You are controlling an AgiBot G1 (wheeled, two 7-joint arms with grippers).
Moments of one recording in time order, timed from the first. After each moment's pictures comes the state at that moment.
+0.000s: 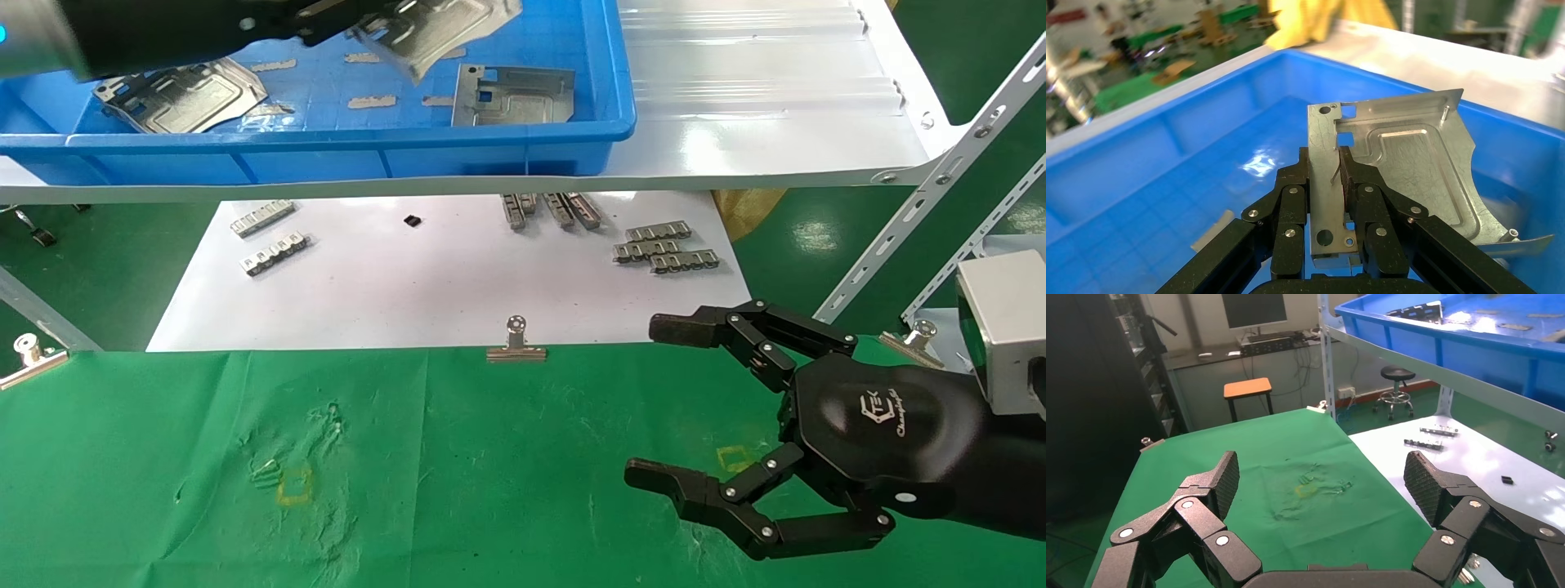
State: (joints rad) left arm -2.04 1.11 0.45 -0.11 1.27 1.26 0.09; right arm 1.07 -0.55 -0.39 1.21 -0.62 -1.41 0.11
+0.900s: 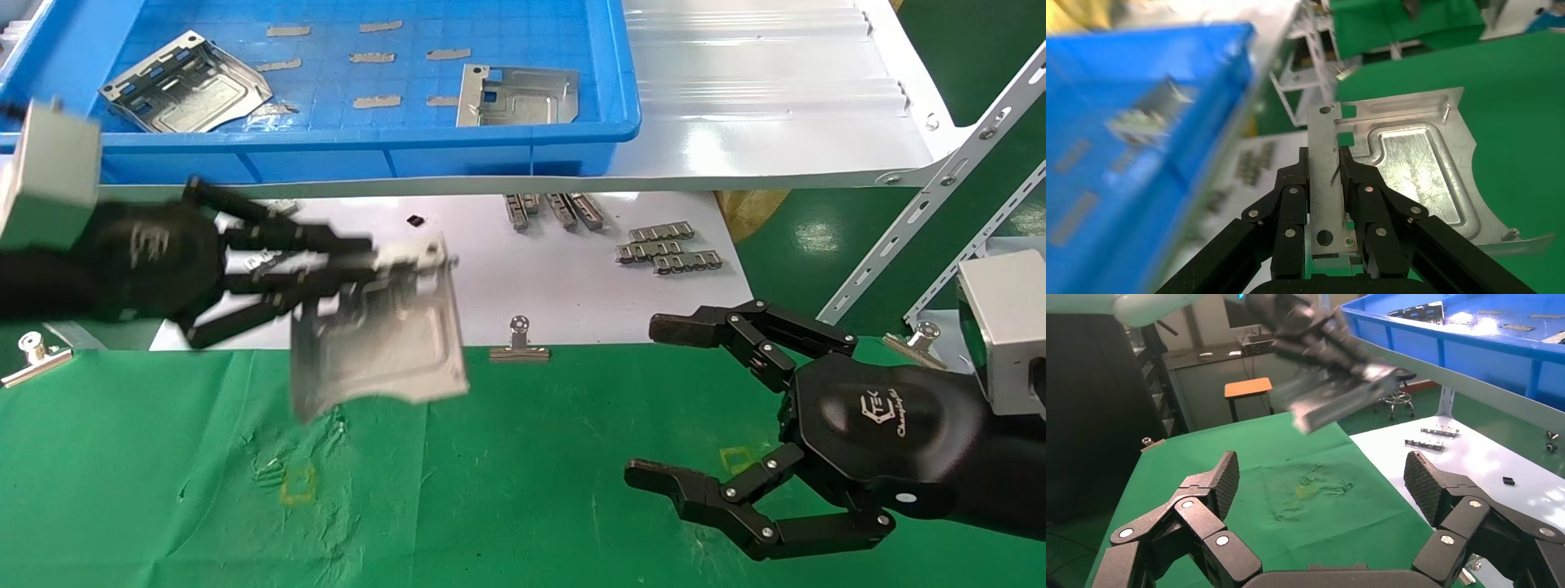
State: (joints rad) left arm -1.73 0.75 0.68 -0.63 0.99 1.60 0.21; right arm 1.07 -0.55 -0.39 1.21 -0.62 -1.41 0.11
